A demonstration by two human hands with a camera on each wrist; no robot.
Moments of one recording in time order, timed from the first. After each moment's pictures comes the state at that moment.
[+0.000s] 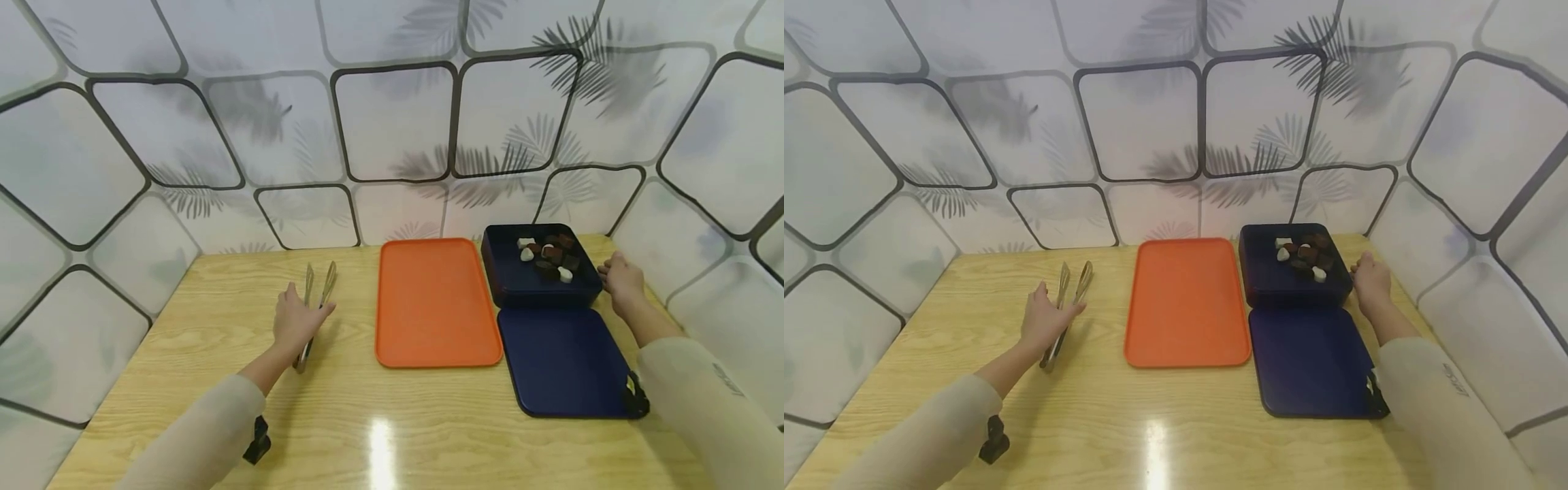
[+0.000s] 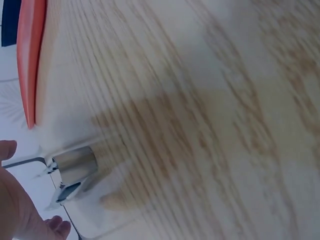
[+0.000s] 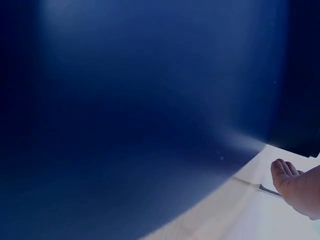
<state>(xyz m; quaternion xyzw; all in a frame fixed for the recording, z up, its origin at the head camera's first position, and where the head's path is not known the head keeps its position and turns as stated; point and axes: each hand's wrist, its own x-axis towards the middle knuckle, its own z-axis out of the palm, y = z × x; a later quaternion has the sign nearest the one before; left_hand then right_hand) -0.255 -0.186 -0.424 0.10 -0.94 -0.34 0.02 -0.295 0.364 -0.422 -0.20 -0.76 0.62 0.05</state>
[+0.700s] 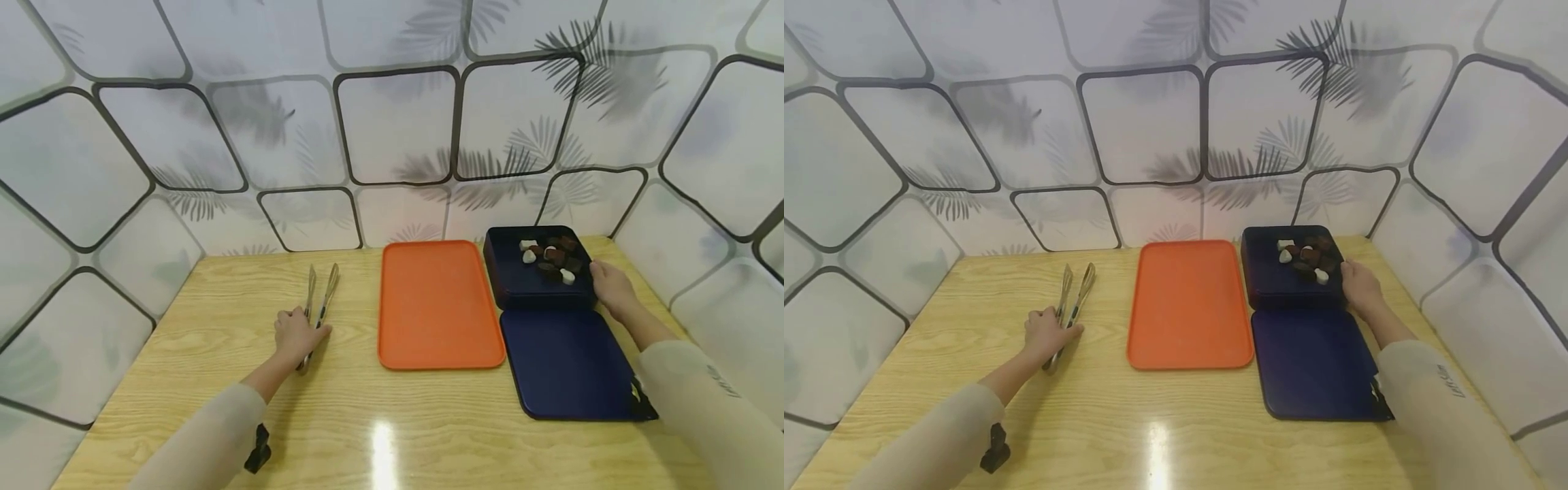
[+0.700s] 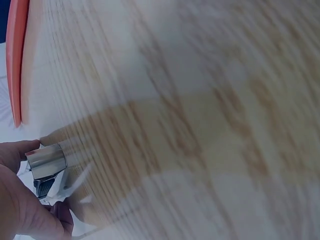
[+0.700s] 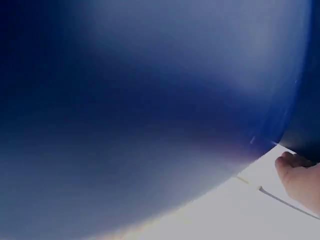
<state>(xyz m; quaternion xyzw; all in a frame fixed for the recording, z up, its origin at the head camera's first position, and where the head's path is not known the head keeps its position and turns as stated) -0.248 -0.197 -0.447 0.08 -0.96 -0.27 -0.01 -0.294 0.363 -0.432 -0.05 -0.93 0.36 0.01</state>
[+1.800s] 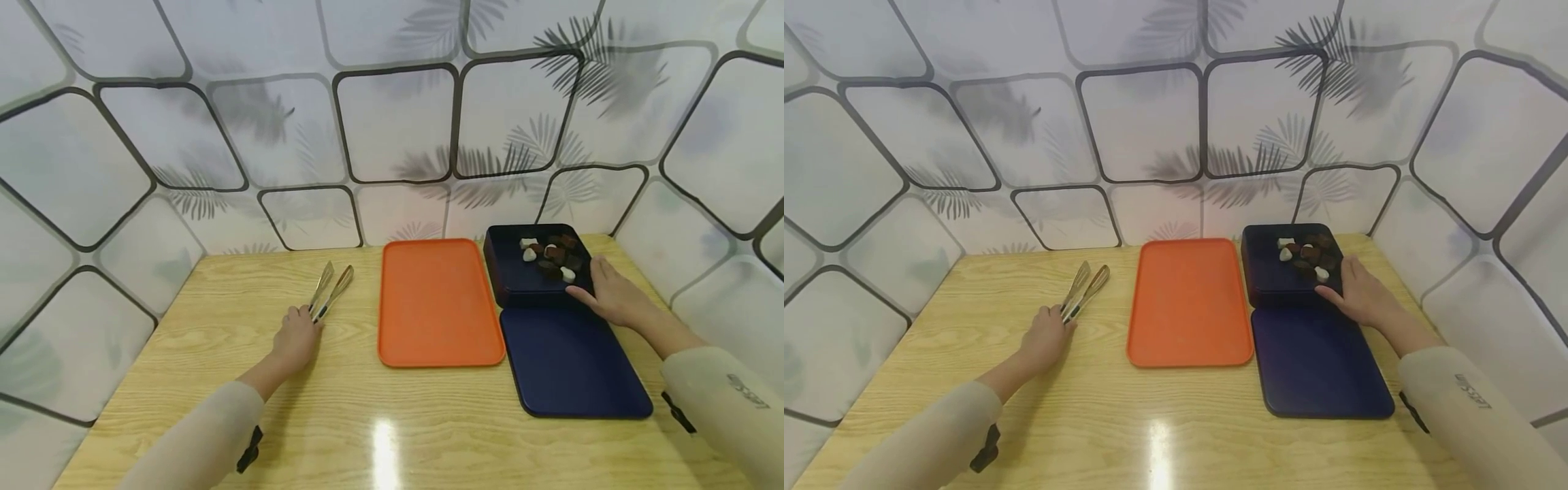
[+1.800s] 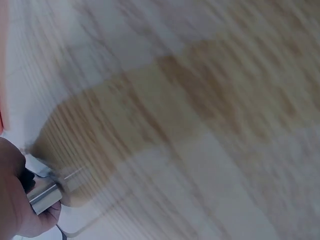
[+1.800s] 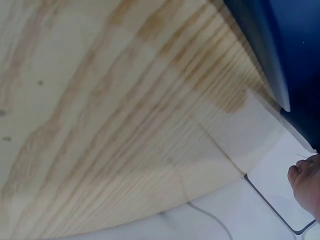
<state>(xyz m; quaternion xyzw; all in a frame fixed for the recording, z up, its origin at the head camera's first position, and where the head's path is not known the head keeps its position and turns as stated) -0.244 -0.202 -0.460 -0.04 -0.99 -0.06 0.07 -0.281 0.370 -0.432 0.11 -0.99 0.10 -0.01</state>
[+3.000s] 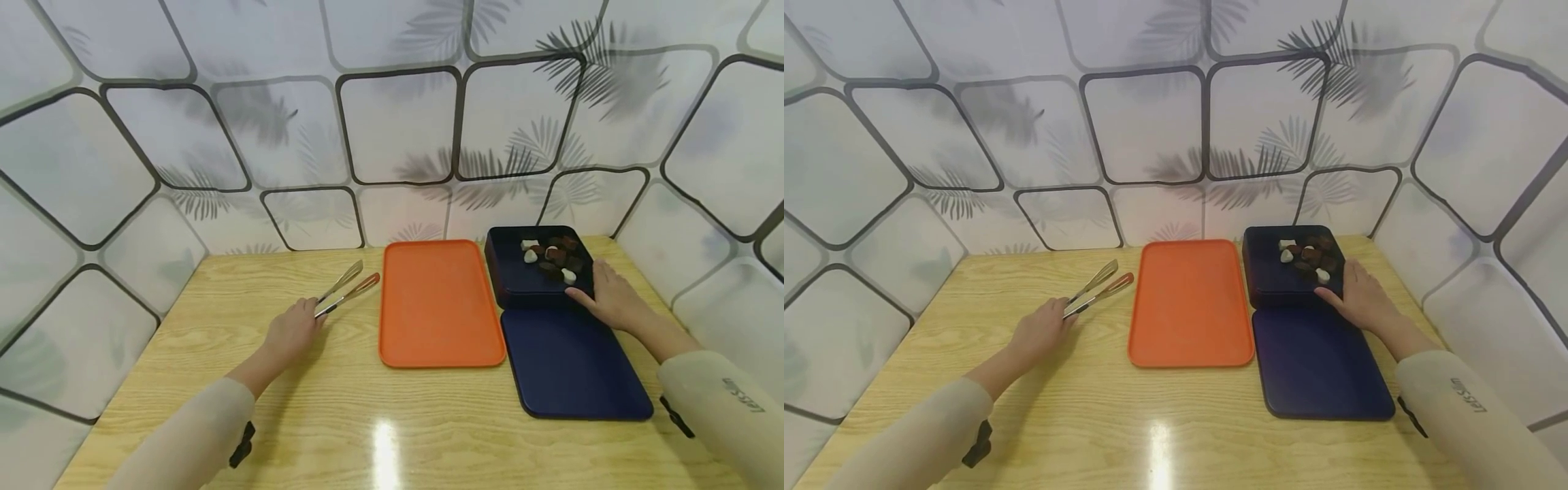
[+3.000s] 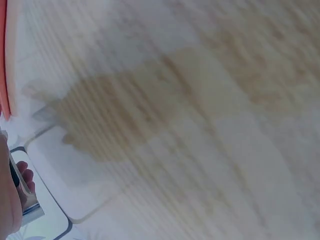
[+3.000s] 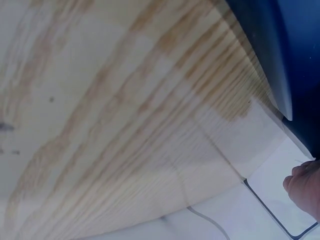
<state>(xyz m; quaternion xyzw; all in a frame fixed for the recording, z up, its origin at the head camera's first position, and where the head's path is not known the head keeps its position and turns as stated) -0.250 -0.214 -0.449 -0.18 -0.96 0.01 0.20 -0.279 0.362 -0.435 0.11 -0.99 0.13 0.02</state>
